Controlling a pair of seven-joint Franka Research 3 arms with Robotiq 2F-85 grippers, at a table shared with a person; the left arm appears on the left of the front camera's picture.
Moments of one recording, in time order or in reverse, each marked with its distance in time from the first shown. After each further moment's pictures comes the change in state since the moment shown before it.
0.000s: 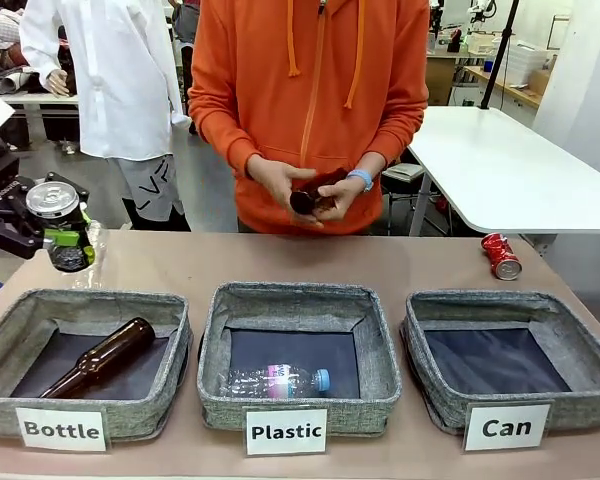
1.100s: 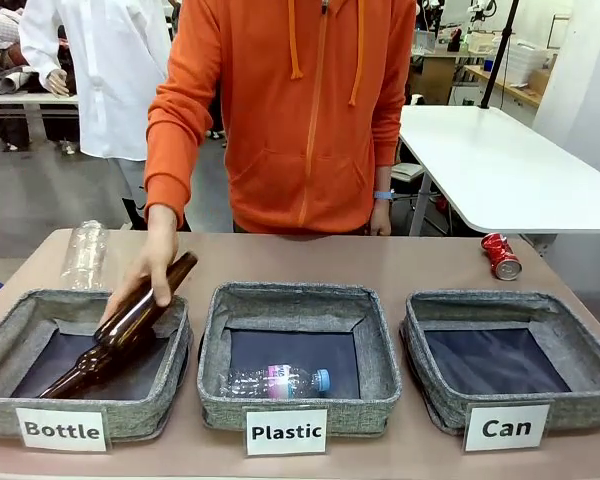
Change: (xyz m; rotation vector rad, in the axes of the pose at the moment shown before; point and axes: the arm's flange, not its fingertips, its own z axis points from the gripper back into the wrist) left arm 0.076 -0.135 0.151 0.011 0.225 0.071; right arm 0.000 0.000 0.000 0.000 -0.001 -0.001
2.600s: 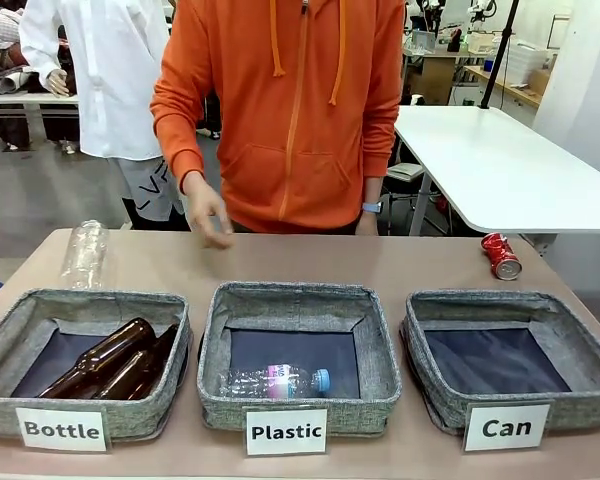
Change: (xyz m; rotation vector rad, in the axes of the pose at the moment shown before) left arm 0.062 0.032 -0.070 0.309 -0.121 0.161; right arm 0.000 0.000 -0.001 0.000 0.002 0.001
